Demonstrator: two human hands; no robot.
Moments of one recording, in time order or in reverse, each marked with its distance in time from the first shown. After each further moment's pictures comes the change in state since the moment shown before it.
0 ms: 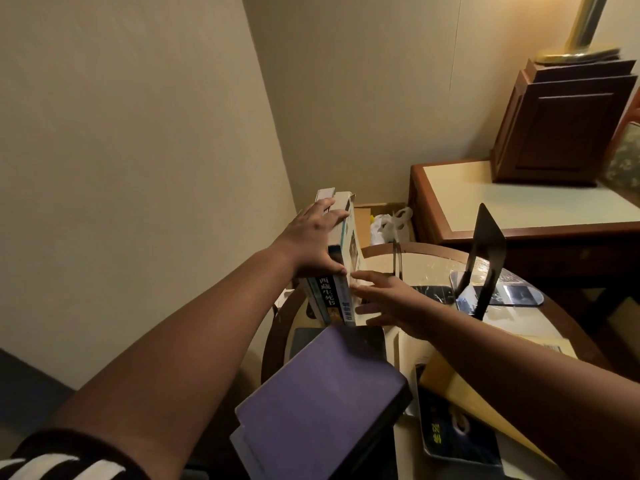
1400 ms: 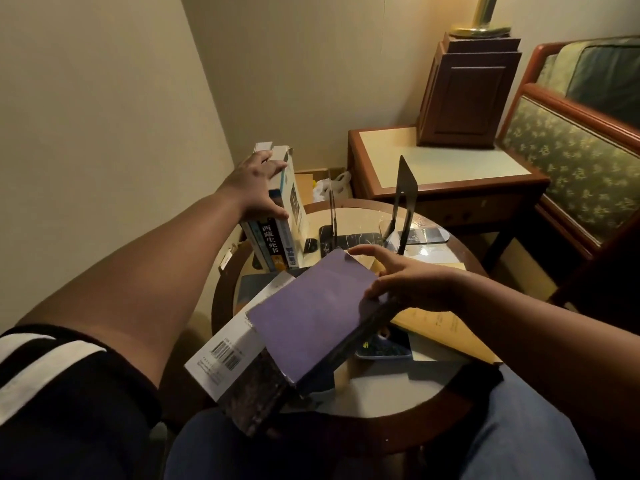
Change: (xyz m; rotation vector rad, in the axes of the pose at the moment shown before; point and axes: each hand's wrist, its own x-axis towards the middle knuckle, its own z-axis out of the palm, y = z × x) left_hand -0.002 0.008 0.003 -0.018 0.028 -0.061; right_hand -0.150 0.023 -0.040 -0.114 -0.144 0.099
